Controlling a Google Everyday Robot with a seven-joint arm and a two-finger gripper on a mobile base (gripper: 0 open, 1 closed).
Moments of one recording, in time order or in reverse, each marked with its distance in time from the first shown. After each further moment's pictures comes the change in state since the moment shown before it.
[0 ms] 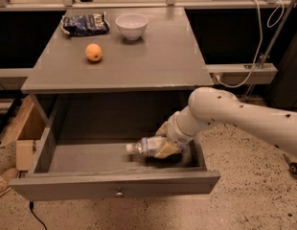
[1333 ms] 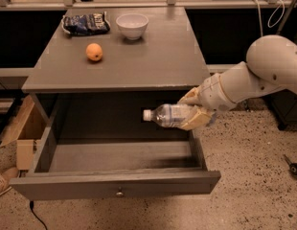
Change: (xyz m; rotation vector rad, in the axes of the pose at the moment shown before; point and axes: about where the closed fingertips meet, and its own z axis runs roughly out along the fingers) arm -0.020 -0.024 -0.163 0.058 -0.161 -0.094
